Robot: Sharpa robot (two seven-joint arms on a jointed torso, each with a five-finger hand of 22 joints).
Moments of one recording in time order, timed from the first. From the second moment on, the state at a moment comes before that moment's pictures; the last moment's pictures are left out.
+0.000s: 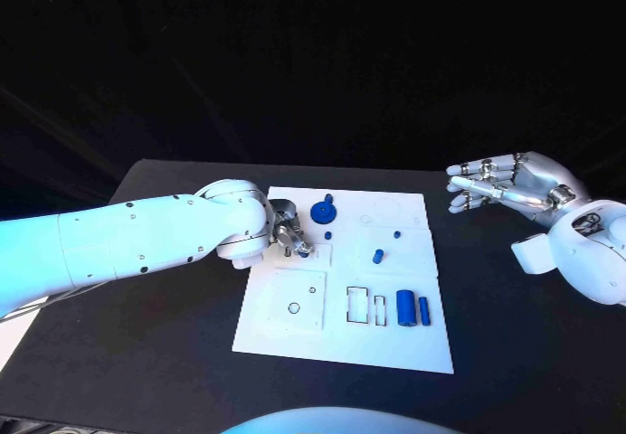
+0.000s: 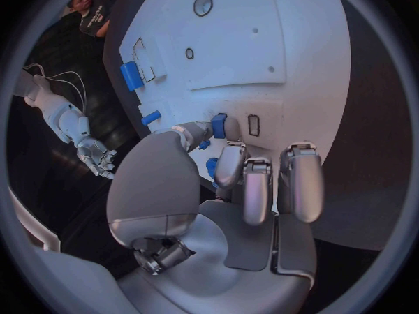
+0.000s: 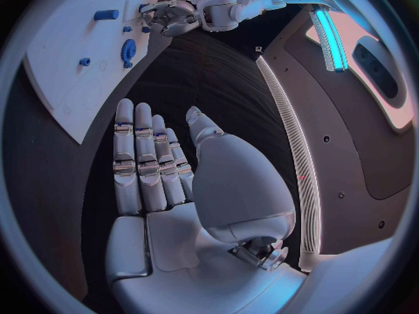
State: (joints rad) left arm 1.23 -0.86 -0.03 1.60 -1.08 0.01 -0.69; left_hand 1.19 -0.25 0.63 0.22 0.36 0.98 0.05 0.54 0.81 1.40 -0.03 1.24 1.25 1.46 -0.08 1.57 1.31 0.06 1.46 0.03 1.45 1.31; right arm 1.18 -0.96 0.09 1.58 -0.51 -0.24 0.21; right_hand 1.36 -0.02 0.10 0.08 0.16 0.96 0.21 0.06 0.09 1.15 0.14 0.07 0.14 1.24 0.08 0.11 0.37 0.18 1.17 0.18 0.19 0.08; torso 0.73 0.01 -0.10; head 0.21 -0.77
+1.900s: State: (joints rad) left arm 1.23 -0.86 -0.02 1.59 -1.11 0.04 -0.70; left_hand 1.02 -0.15 0.12 0.29 0.28 1.04 0.02 0.49 0.79 1.42 -0.04 1.27 1.27 1.47 -0.09 1.57 1.31 0.05 1.47 0.02 1.45 1.31; right arm 1.18 -0.96 0.09 1.58 -0.51 -0.24 0.21; right_hand 1.36 -0.02 0.09 0.07 0.17 0.96 0.21 0.06 0.09 1.14 0.15 0.07 0.14 1.23 0.08 0.10 0.37 0.18 1.17 0.18 0.18 0.08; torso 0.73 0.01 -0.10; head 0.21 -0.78
